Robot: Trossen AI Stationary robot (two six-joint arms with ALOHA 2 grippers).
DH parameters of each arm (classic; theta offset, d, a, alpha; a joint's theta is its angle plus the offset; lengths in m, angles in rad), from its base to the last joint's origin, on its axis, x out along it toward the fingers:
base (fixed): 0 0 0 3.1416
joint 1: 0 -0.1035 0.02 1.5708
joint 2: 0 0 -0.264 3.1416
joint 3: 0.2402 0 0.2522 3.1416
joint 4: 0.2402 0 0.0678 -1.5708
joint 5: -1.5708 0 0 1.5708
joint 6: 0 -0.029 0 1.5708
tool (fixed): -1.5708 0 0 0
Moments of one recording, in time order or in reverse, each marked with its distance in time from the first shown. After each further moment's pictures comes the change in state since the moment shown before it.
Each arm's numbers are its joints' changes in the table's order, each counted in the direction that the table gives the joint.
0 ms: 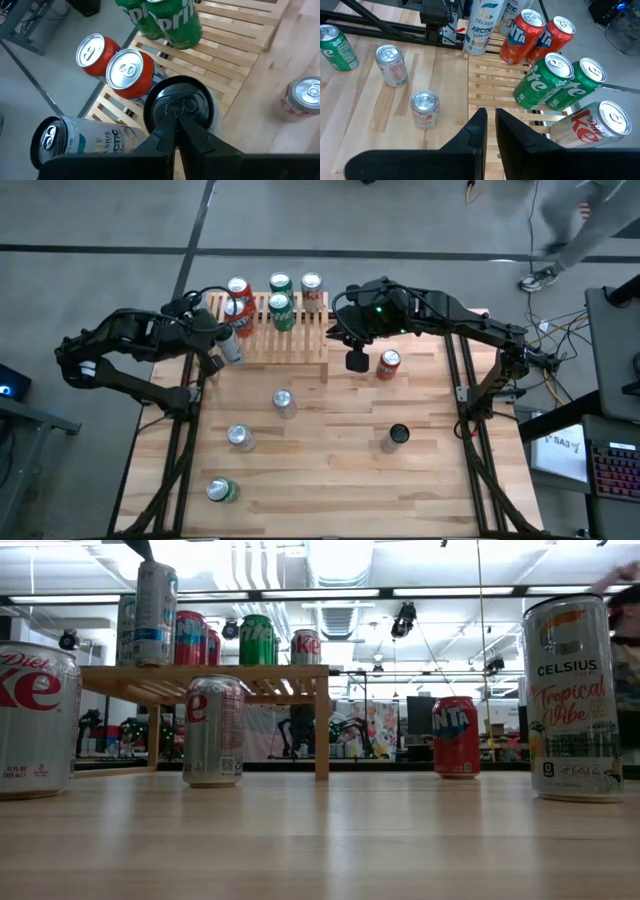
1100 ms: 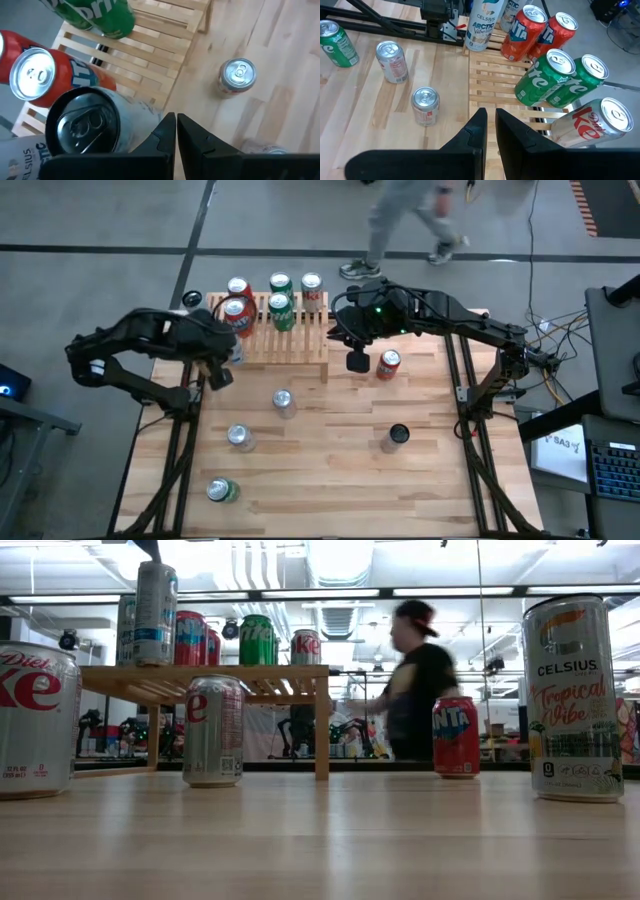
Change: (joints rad) left arm 0.001 0.097 0.051 -0.001 0.281 -0.011; right arm 0.000 0.000 0.000 0.015 0.000 0.002
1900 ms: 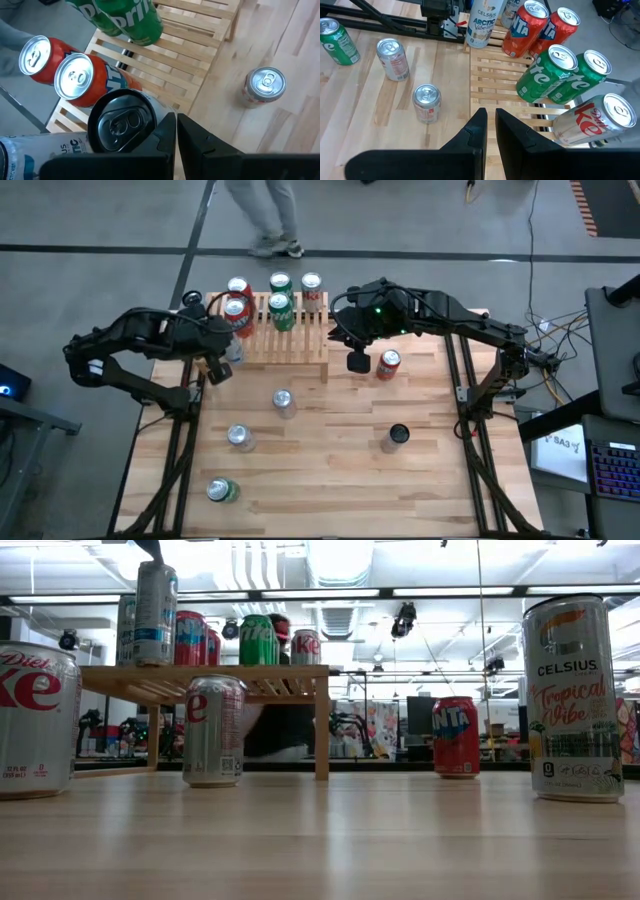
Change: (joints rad) left arm 0.000 -0.012 -0.001 0.000 -0.119 0.000; right arm 0.000 0.000 0.000 0.016 0.000 -0.010
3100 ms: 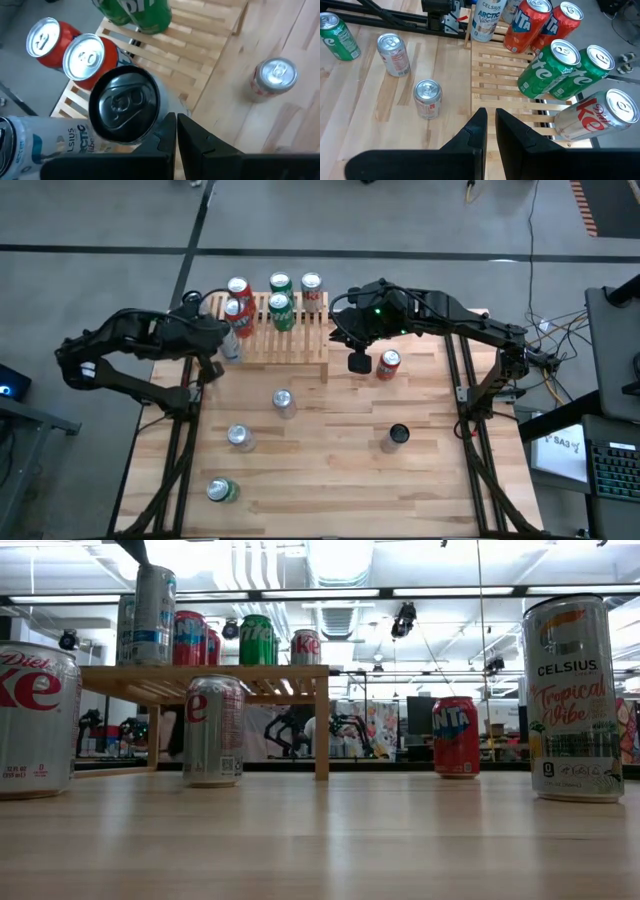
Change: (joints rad) left arm -0.029 -0.085 -0.074 -0.008 0.002 -0.016; right arm 0.000 0.000 0.000 0.021 0.000 0.000
